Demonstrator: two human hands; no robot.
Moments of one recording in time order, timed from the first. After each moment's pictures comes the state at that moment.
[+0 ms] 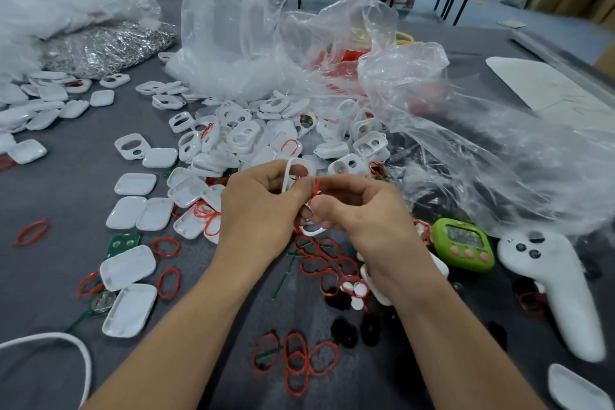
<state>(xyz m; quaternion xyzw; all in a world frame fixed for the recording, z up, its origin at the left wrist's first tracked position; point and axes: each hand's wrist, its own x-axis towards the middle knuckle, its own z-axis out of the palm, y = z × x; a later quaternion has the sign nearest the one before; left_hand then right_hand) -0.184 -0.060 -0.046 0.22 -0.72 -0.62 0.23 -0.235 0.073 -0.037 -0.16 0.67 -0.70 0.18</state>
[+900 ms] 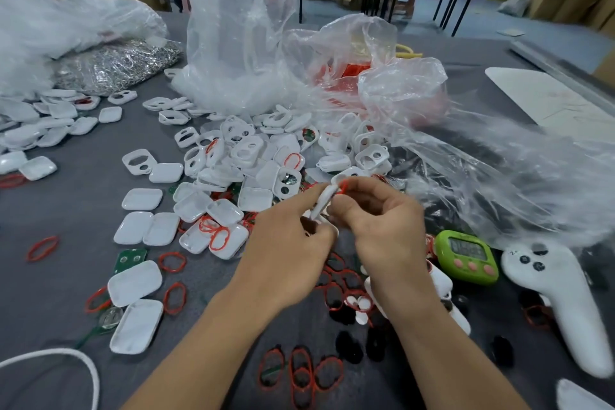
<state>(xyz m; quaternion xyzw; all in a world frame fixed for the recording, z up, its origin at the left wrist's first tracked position) -0.173 -0.045 -0.046 0.09 -0.86 -0.48 0.17 -0.237 0.070 -0.043 -0.11 0.69 -0.71 0.04</state>
